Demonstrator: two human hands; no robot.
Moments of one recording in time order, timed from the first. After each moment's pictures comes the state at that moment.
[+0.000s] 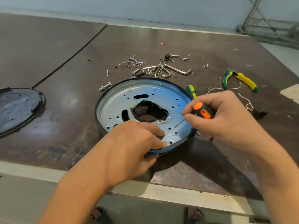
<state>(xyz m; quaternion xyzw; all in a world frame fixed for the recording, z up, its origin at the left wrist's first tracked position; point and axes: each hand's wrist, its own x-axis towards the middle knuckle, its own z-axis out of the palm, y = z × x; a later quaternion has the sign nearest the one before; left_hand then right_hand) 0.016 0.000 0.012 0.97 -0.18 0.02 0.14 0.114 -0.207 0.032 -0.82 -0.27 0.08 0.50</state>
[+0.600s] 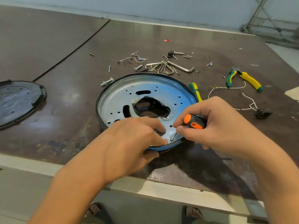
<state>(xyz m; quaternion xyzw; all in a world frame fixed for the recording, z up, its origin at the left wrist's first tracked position) 0.018 0.005 0.008 0.97 -0.20 0.02 0.11 0.110 -0.199 0.033 -0.84 -0.37 0.13 0.37</state>
